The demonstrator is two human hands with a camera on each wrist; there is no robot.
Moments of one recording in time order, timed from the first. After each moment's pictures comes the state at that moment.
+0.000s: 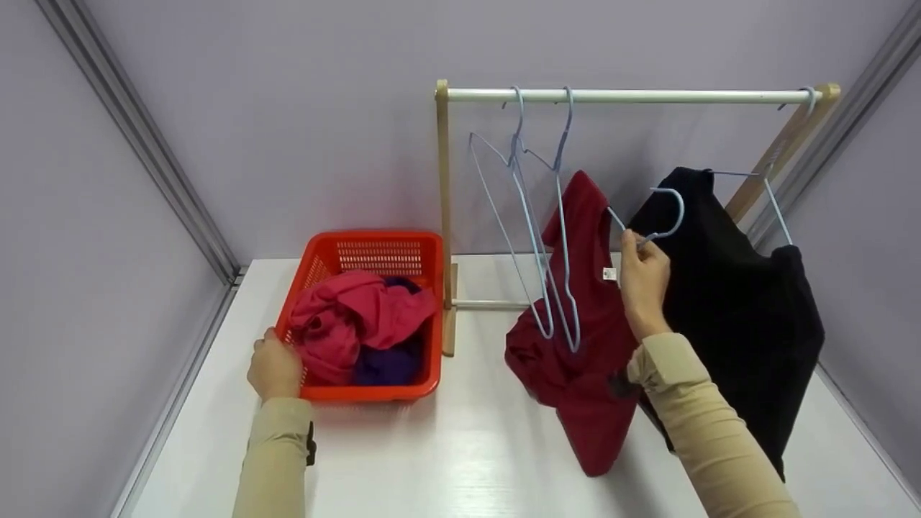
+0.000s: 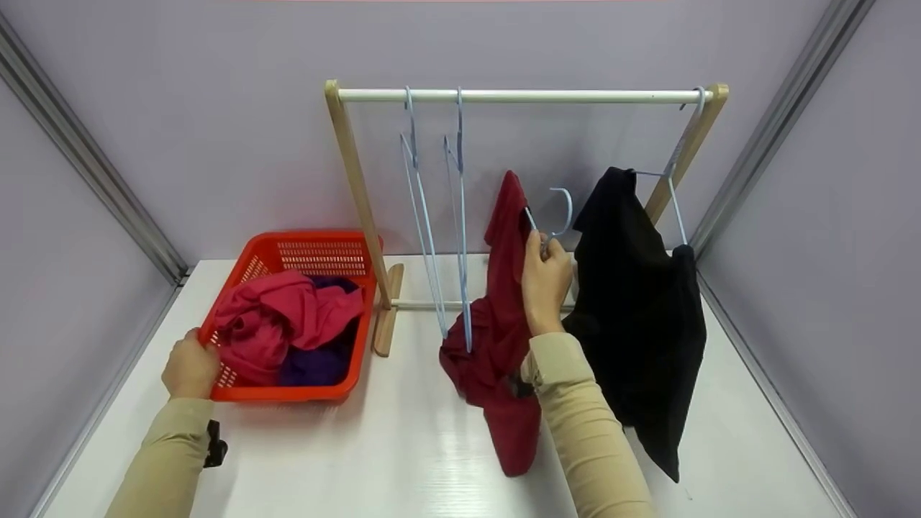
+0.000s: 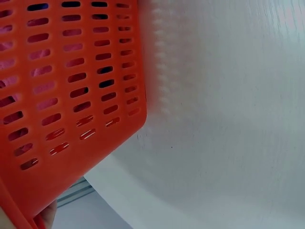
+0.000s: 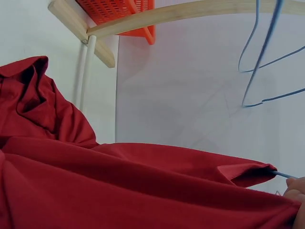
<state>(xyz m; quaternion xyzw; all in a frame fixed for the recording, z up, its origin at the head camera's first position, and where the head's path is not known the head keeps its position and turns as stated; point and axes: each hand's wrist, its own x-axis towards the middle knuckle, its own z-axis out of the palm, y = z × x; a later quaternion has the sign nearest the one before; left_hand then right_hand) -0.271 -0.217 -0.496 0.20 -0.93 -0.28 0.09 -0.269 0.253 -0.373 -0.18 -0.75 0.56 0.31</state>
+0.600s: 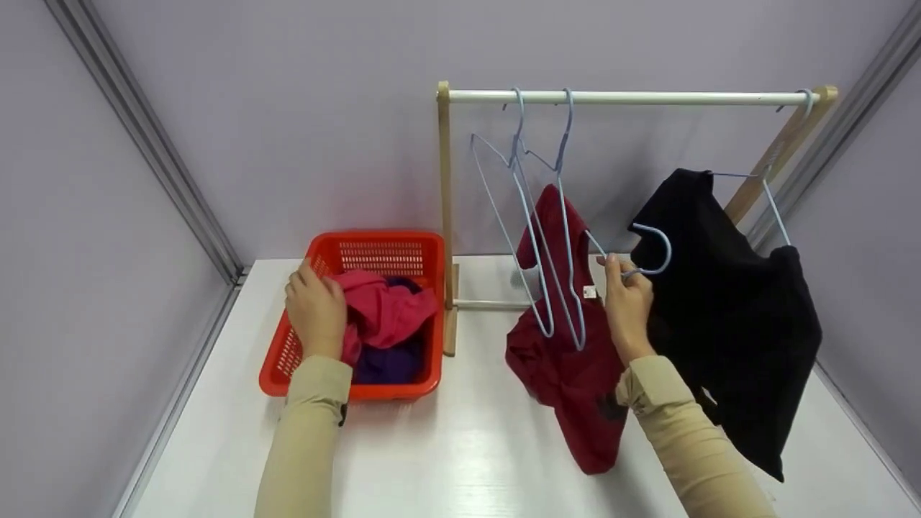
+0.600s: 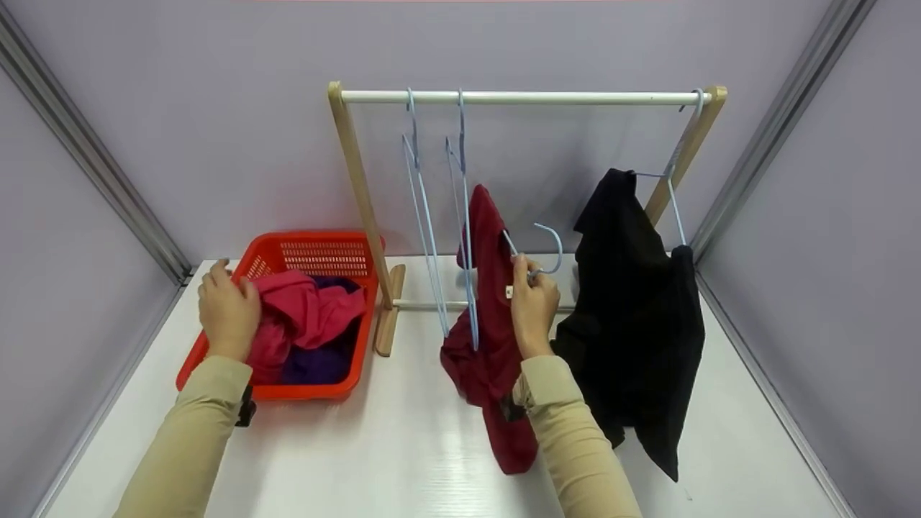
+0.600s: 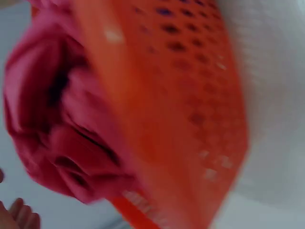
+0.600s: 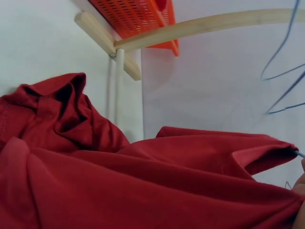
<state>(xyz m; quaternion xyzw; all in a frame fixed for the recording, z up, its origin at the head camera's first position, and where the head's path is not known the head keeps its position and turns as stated) -0.302 -0.148 -0.439 0.10 -0.89 -0.31 0.32 -0.259 0.242 -0.409 -0.16 -0.76 0.57 0.29</state>
